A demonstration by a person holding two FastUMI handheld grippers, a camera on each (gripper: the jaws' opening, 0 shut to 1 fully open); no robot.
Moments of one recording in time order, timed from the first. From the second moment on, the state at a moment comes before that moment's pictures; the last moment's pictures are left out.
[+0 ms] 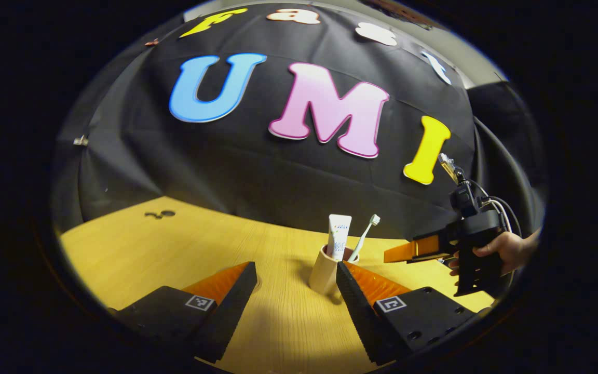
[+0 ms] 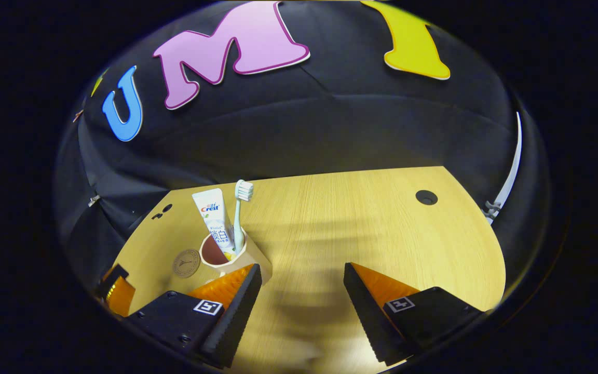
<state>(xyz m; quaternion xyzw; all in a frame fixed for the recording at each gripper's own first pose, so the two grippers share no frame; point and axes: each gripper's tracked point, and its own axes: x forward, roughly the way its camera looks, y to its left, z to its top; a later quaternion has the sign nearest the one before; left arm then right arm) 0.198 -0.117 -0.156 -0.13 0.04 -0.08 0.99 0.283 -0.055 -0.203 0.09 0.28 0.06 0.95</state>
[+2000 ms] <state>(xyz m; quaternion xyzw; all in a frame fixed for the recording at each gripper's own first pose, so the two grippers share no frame) 0.111 0.007 -0.270 -0.17 0.15 0.03 0.97 0.290 0.079 -0.295 -0.04 0.58 0.13 0.80</state>
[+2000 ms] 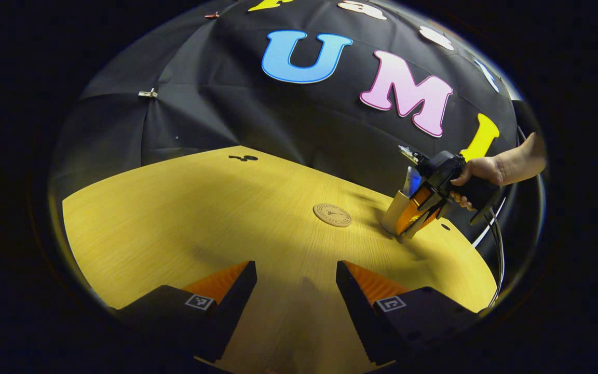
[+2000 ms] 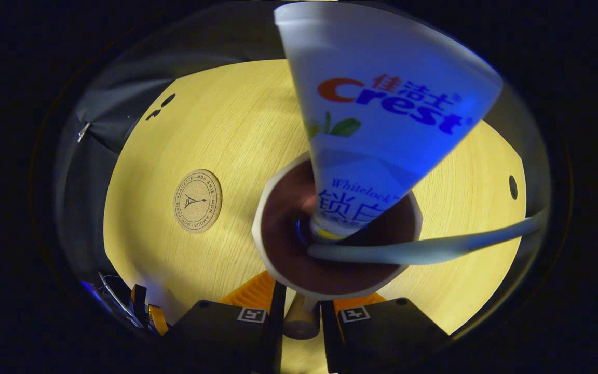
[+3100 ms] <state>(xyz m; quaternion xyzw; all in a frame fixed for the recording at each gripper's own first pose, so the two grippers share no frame) 0.107 0.012 -0.266 -0.15 0.15 0.03 0.98 0.271 0.139 -0.266 -0.13 0.52 0.22 0.81</state>
